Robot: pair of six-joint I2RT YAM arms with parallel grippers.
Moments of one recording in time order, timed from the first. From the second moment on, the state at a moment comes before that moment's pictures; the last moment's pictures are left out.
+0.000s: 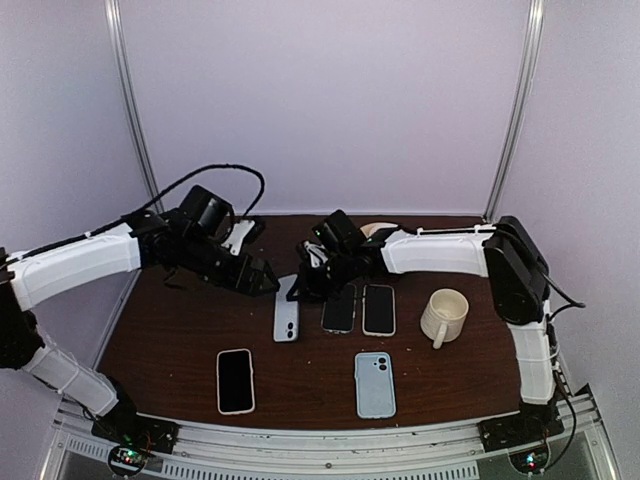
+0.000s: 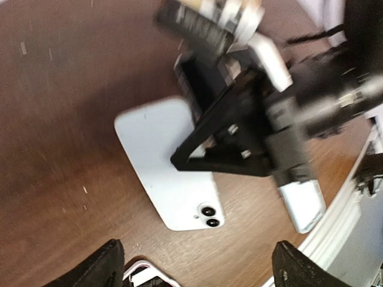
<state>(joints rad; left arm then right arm) -0.71 1.45 1.14 -0.61 0.23 -0.31 0.86 2.17 1.66 -0.29 -0.45 0.76</state>
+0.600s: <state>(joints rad) -0.71 1.29 1.39 -0.70 0.40 -0.36 1.18 1.38 1.11 0.00 0.41 -0.75</state>
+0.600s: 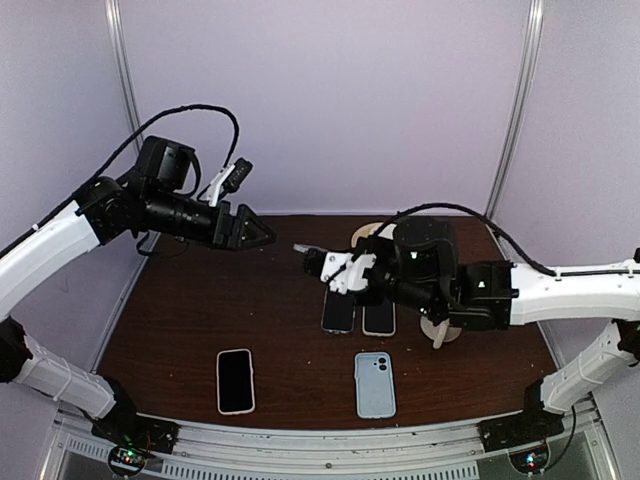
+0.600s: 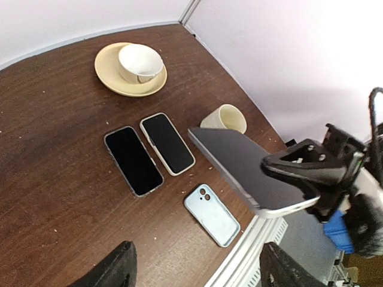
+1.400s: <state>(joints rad) -0.76 1.39 1.35 -0.37 0.72 -0.63 1.27 1.46 1.02 0.57 0.58 -1.77</state>
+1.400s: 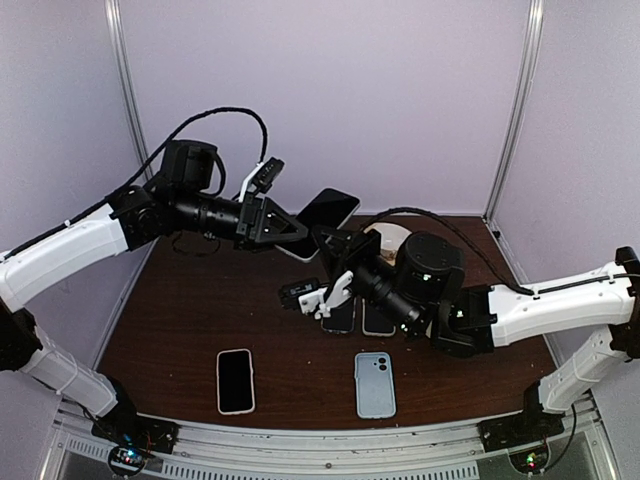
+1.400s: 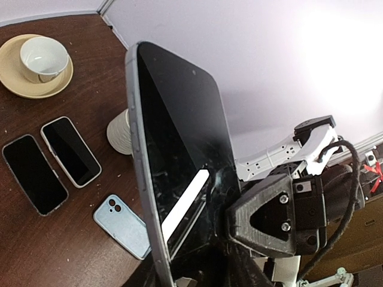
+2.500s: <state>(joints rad) -0.78 1.24 1.31 -0.36 0.43 -0.39 1.27 1.41 0.97 0.61 0.70 -1.45</state>
